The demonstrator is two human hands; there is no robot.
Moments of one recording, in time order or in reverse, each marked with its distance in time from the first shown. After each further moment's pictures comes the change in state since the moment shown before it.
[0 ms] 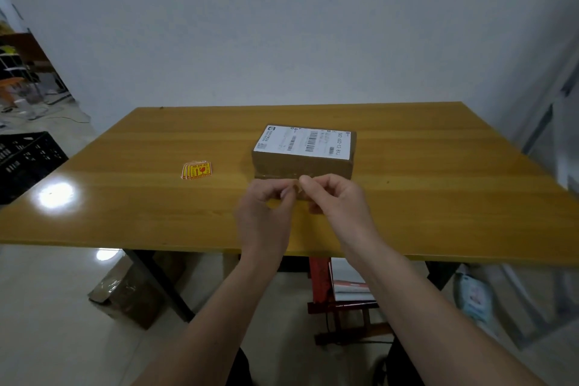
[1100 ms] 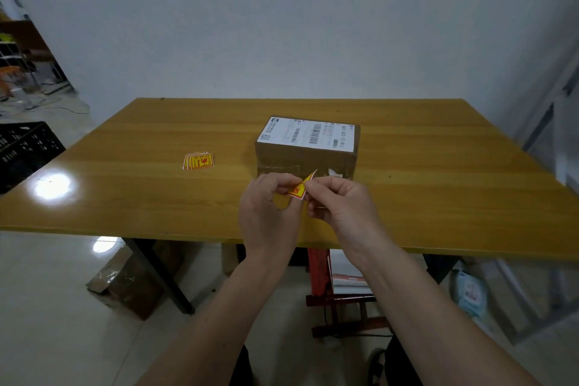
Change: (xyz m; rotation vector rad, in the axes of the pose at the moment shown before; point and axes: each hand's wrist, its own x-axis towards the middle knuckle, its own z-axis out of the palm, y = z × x) left_hand -0.011 -0.007 -0.003 0.177 0.082 0.204; right_hand -0.010 0.005 0.002 0.195 -0.101 0.063
